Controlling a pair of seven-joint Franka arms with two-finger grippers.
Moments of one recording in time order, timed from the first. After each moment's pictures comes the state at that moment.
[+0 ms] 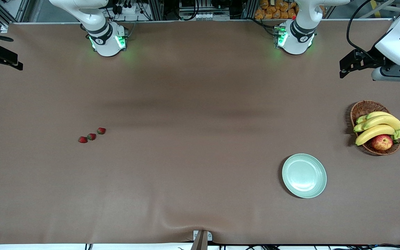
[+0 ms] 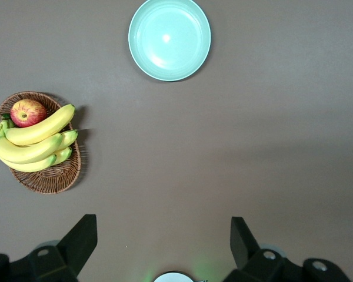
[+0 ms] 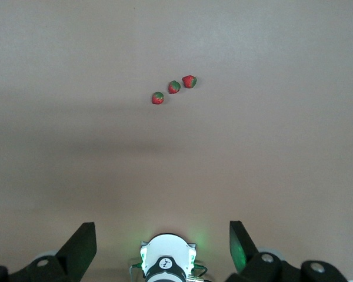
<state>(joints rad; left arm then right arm) -0.09 -0.09 -0.06 -1.61 0.00 1.49 -0.04 -0.02 0.01 -0.05 -1.41 0.01 1.23 -0.09</state>
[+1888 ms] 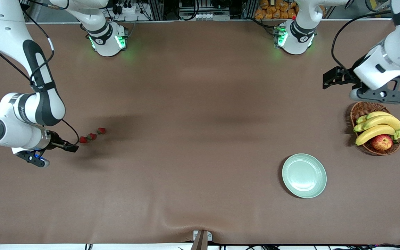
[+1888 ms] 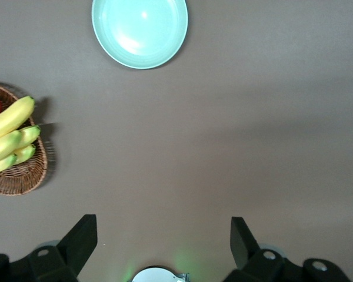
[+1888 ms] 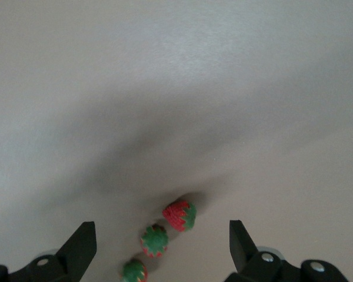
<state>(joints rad) -0.11 0.03 -0.08 -1.60 -0.07 1.50 -0.08 -0.06 0.48 -0.05 -1.82 0.02 2.17 0.40</state>
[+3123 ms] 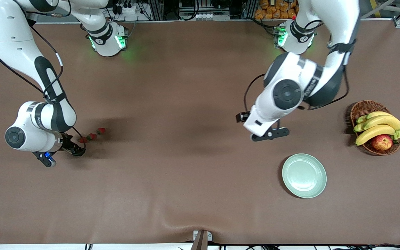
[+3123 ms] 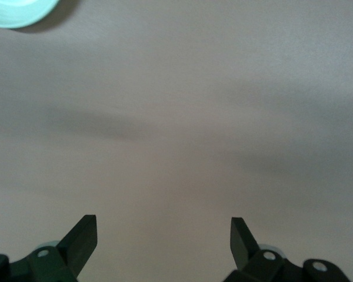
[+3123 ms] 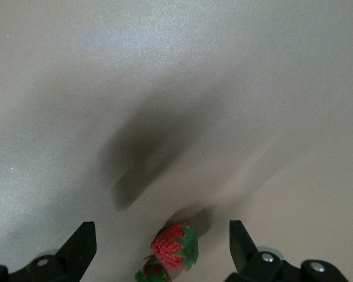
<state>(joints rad) -0.46 0.45 -0.09 -1.52 -0.09 1.80 -0.71 -0.06 0.59 -0.05 -1.85 0.02 2.24 0.61</state>
